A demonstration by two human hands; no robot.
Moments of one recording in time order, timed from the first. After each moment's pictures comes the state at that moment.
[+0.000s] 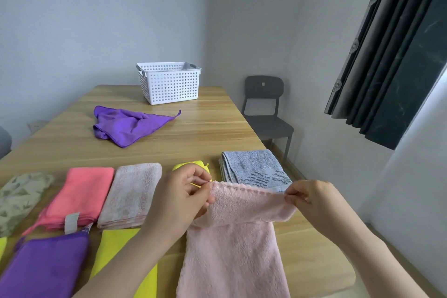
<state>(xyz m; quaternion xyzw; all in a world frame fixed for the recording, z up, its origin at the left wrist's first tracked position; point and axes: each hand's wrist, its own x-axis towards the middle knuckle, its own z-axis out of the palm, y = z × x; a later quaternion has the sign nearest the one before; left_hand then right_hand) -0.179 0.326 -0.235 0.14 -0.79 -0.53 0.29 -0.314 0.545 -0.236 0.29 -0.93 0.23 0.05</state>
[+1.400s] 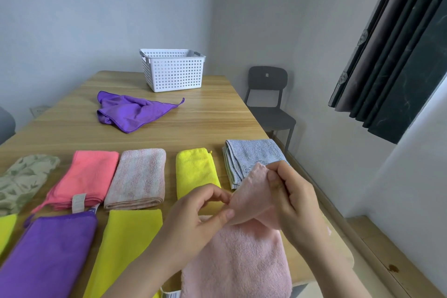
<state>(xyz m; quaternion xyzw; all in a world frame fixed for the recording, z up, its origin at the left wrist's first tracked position) -0.146 0.344 -0.267 0.04 -0.83 -0.52 0.21 -0.252 0.502 -0.246 0.38 -0.77 0.50 0.13</state>
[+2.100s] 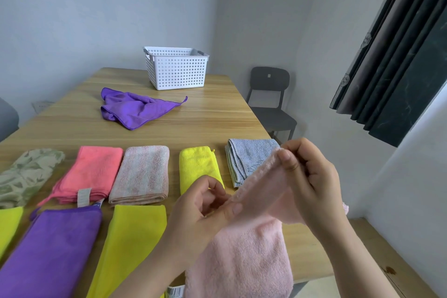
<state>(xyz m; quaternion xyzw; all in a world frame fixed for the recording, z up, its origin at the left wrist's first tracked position) -0.141 0.353 -0.266 0.04 -0.72 -0.65 0.24 -0.247 0.502 -0.207 0.41 -0.72 0.53 0.20</state>
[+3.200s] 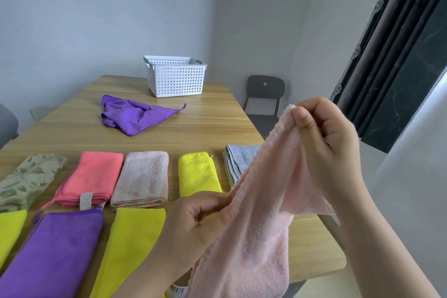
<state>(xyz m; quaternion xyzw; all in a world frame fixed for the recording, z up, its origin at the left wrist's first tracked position) -0.118 0.357 -0.247 0.00 -0.75 -0.61 0.25 -0.244 0.505 -0.145 0.40 -0.71 0.52 0.26</state>
